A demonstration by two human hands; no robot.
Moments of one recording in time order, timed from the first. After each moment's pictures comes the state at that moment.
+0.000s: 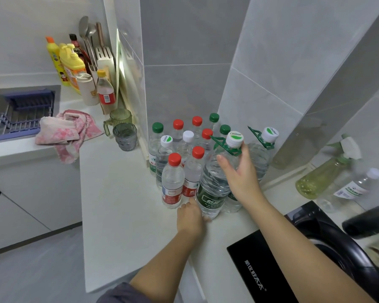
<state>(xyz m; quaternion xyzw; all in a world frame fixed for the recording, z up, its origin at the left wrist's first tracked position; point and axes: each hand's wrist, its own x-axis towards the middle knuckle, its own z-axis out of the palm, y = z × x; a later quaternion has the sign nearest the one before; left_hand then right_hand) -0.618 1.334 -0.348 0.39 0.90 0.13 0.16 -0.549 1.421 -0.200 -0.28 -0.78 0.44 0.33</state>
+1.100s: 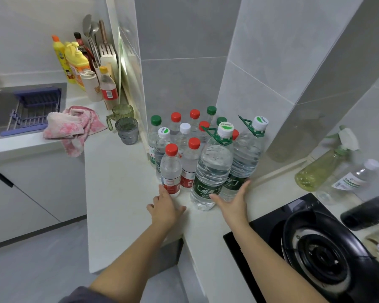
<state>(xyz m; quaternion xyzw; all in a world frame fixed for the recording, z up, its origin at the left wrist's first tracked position) -0.646 1.284 -0.347 0.21 0.92 0.24 0.23 -0.506 1.415 -0.331 -0.48 -0.68 0.50 0.25</state>
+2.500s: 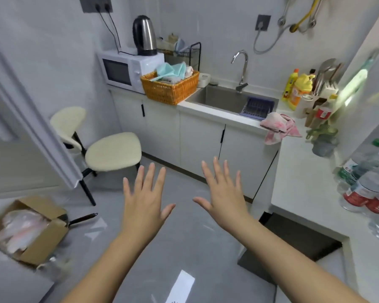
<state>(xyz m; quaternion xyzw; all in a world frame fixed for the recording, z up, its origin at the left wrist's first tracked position) -0.442 0.708 -0.214 0.01 0.98 0.00 -0.21 -0.489 0.909 -0.197 0.18 -0.98 0.06 0.04</state>
